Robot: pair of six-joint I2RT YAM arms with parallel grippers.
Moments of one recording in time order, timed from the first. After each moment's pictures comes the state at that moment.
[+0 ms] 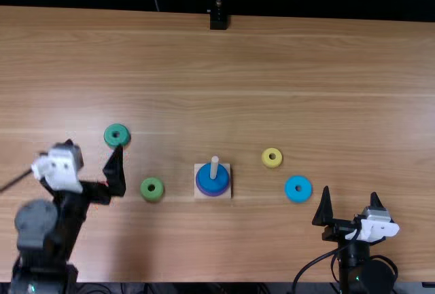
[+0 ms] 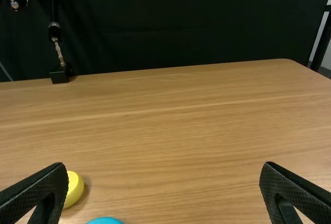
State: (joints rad) left arm -0.06 0.59 0.43 0.04 0.13 -0.15; right arm -0.02 0.01 0.02 -0.07 0.07 0.02
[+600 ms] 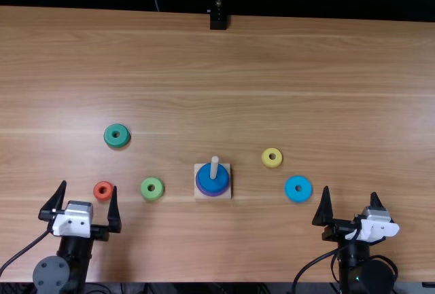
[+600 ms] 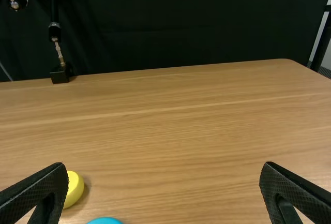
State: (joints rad) left arm -0.03 0.02 0.01 -0.06 0.04 0.05; right arm -0.03 0.01 0.02 -0.07 0.07 0.02
